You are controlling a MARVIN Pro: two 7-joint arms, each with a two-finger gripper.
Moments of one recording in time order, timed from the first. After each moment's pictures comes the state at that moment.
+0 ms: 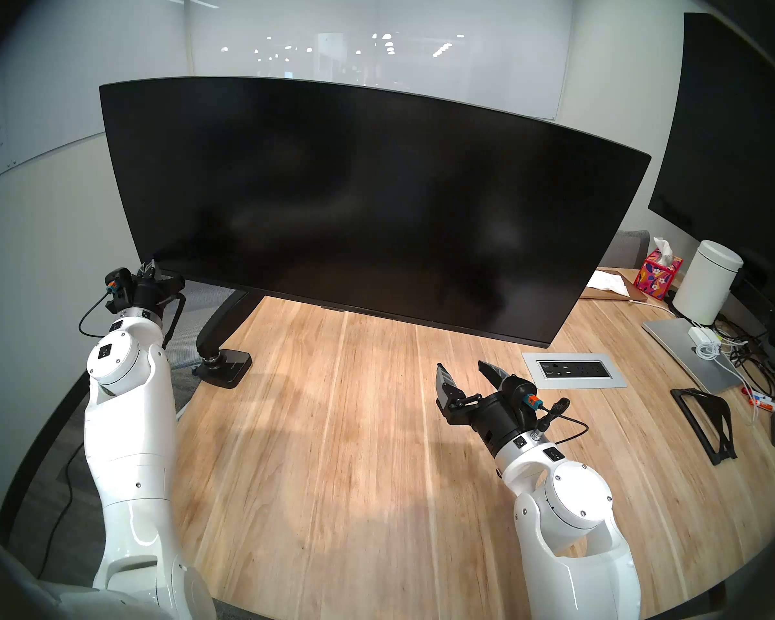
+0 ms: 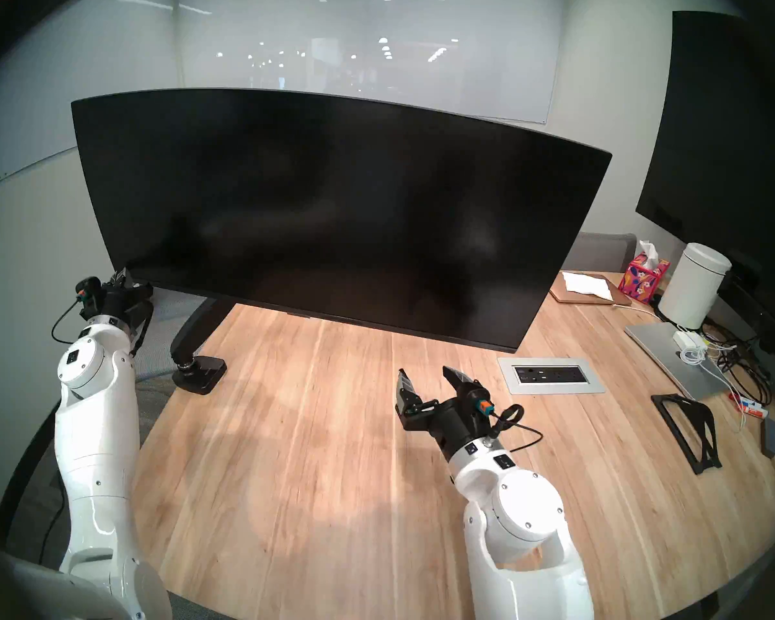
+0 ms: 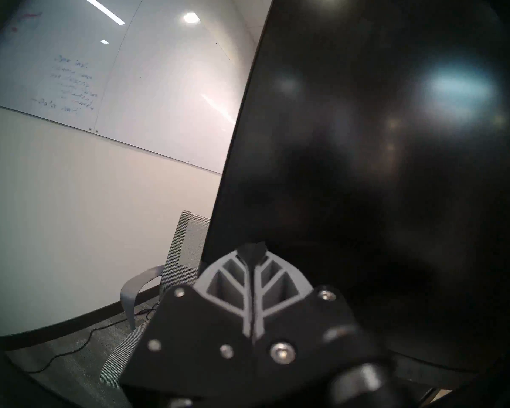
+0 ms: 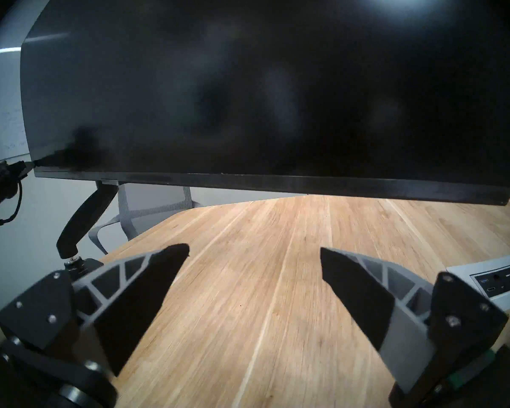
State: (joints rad) left arm 1.31 -1.41 -2.02 -1.54 -0.25 0.07 -0.07; right arm -1.97 -1.58 1.53 -2.05 0.11 0.13 0.27
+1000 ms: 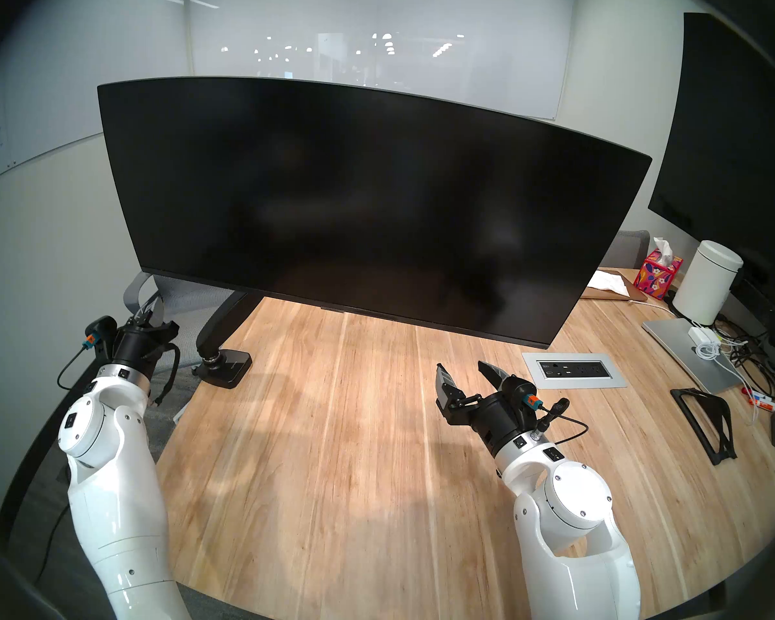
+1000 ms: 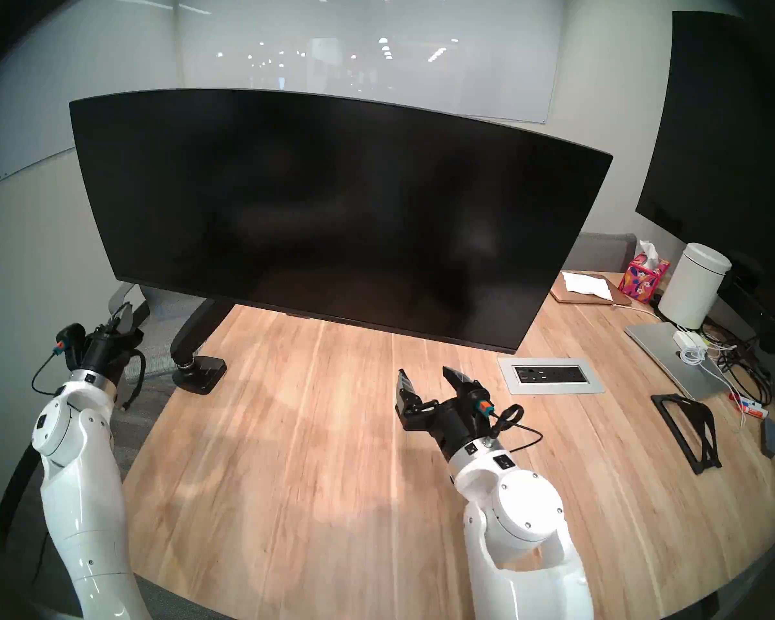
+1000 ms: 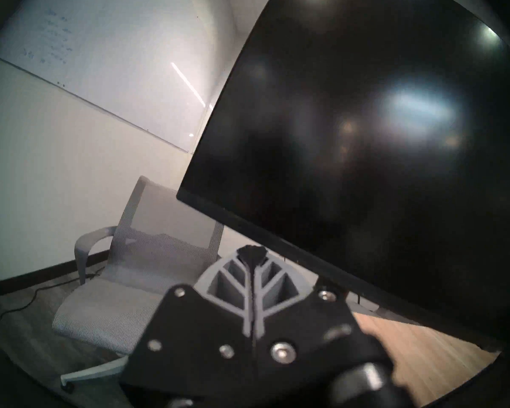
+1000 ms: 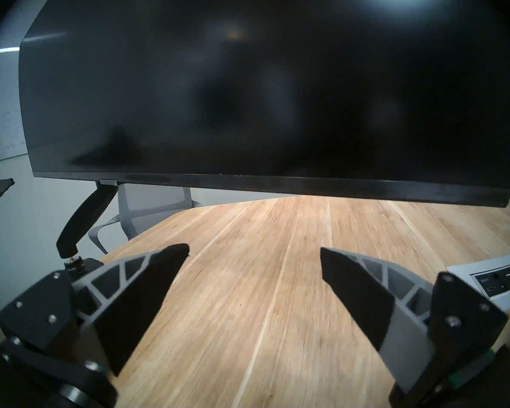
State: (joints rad) left arm 1.65 -1.58 -2.17 -1.86 -0.42 0.24 -0.38; right arm -1.97 -1.58 1.53 -2.05 0.11 0.13 0.27
